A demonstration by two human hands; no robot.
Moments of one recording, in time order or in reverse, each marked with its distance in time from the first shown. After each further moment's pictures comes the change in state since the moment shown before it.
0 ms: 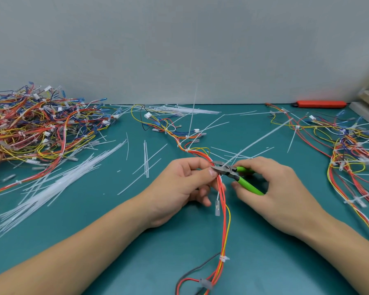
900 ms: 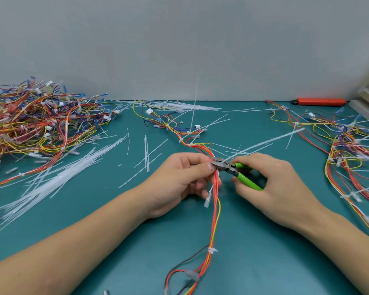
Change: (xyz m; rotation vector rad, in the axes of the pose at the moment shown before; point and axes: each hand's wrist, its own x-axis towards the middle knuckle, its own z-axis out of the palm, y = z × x) left_hand -0.001 0.002 -0.002 -0.052 -0.029 -0.028; right_hand 0.001 0.003 -0.001 -0.014 -0.017 -0.082
